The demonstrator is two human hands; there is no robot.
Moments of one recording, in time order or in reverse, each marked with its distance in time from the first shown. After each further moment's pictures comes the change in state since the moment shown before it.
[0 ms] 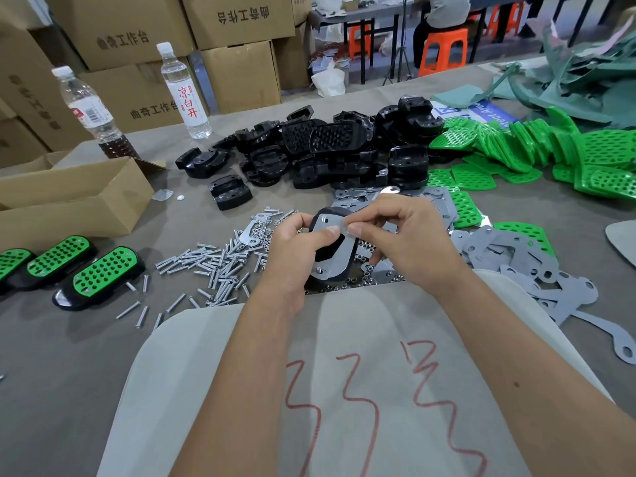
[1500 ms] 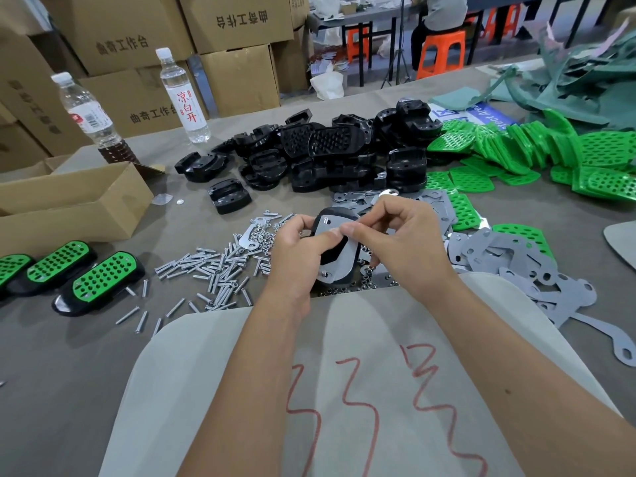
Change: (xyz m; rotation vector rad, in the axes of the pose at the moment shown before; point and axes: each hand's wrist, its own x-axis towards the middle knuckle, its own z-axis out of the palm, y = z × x) left_hand -0.001 -0.003 0.007 0.007 0.039 0.061; right_hand -0.002 0.003 0.011 -0.001 0.213 0.021
